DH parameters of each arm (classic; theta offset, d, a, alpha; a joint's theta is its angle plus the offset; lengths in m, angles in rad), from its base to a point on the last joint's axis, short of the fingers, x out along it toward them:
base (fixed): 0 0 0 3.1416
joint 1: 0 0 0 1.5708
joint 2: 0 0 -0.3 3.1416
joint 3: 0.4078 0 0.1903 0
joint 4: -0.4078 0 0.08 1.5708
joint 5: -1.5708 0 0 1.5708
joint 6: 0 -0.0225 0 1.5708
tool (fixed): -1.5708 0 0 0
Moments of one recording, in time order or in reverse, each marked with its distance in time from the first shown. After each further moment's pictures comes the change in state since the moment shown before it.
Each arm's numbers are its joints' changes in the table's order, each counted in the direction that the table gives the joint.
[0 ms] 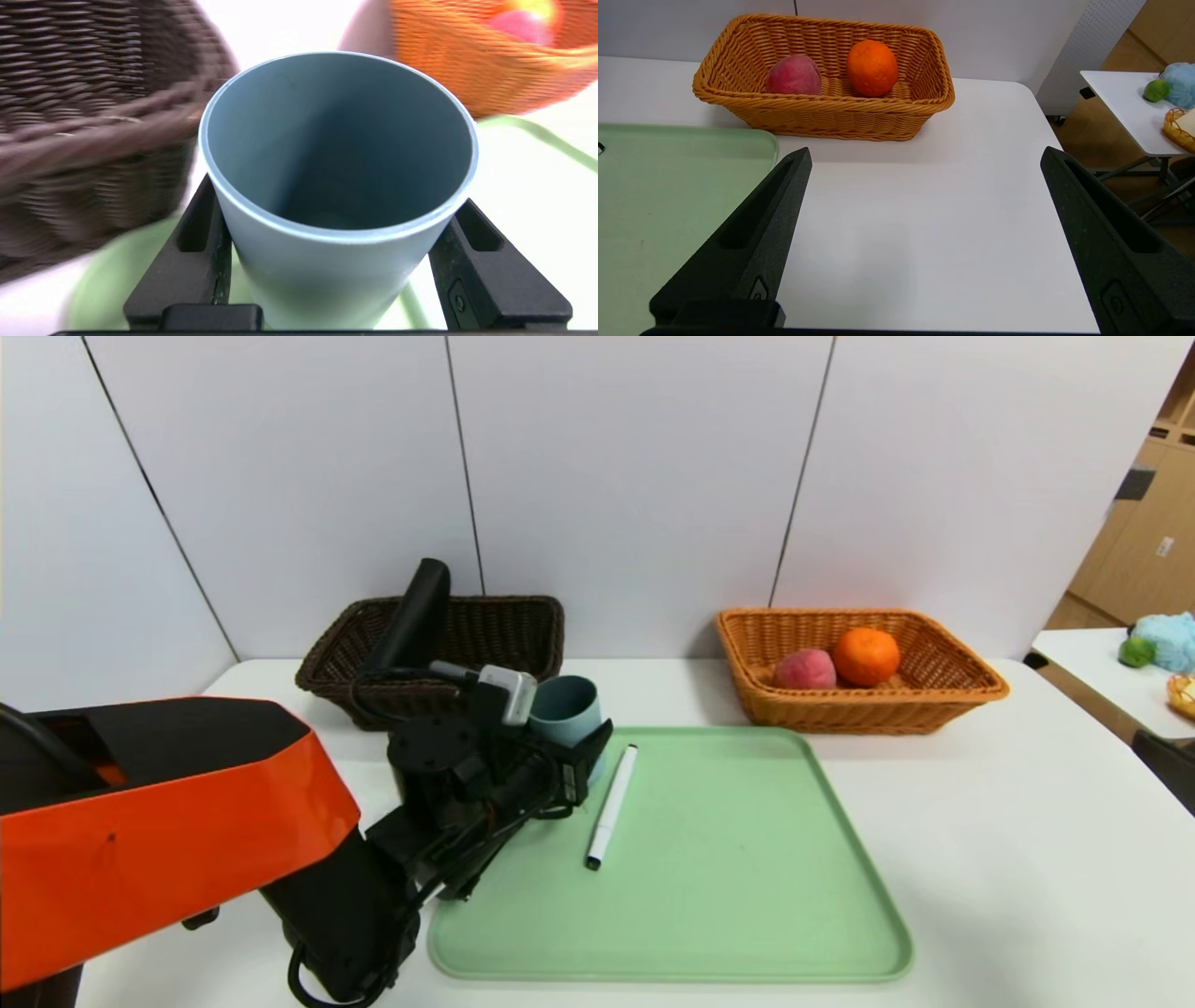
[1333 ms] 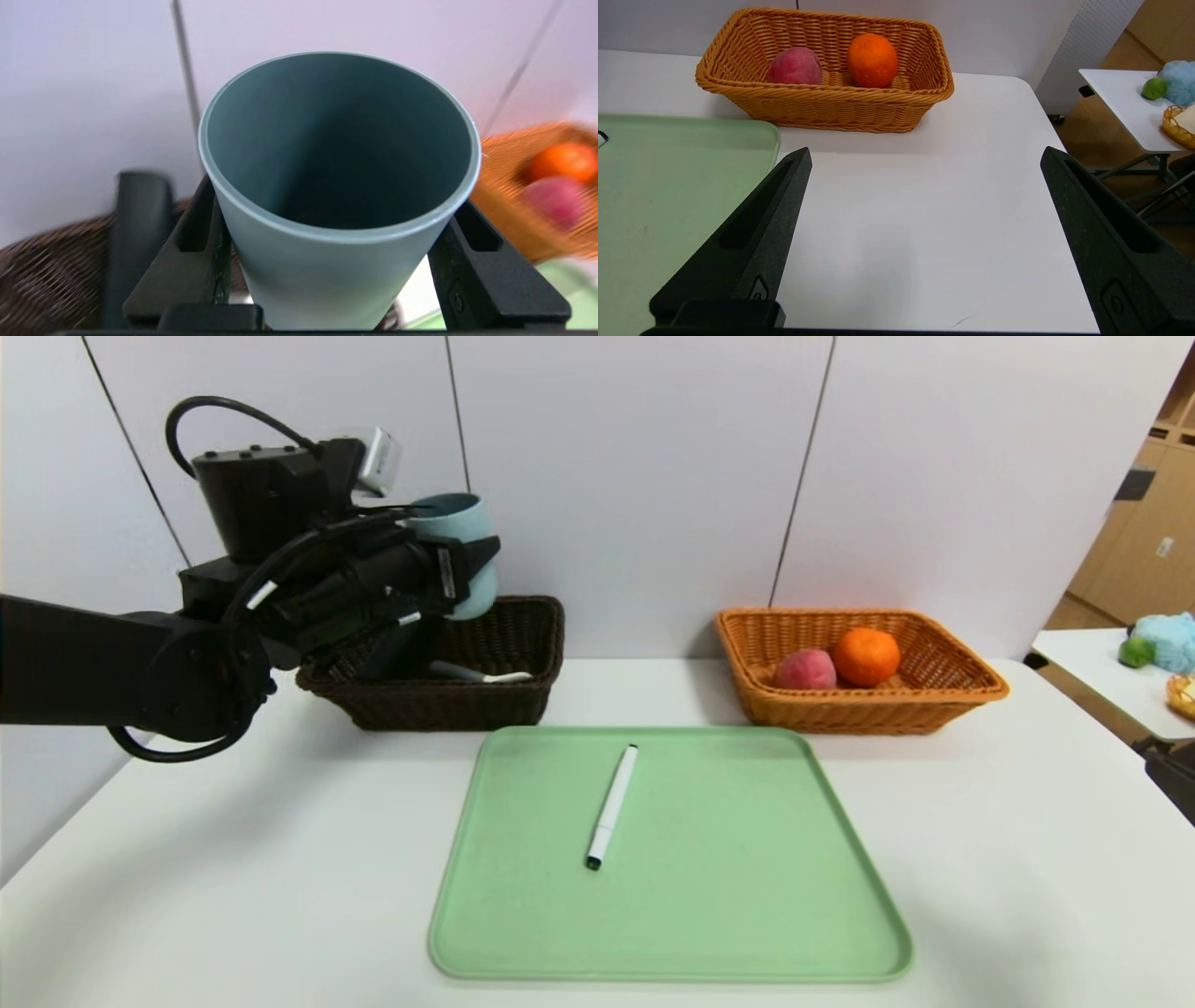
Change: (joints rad) left arm -0.295 -0.338 0.502 -0.836 0.131 -0.082; right arm 0.000 -0.055 -0.039 -0.012 -0.001 0.002
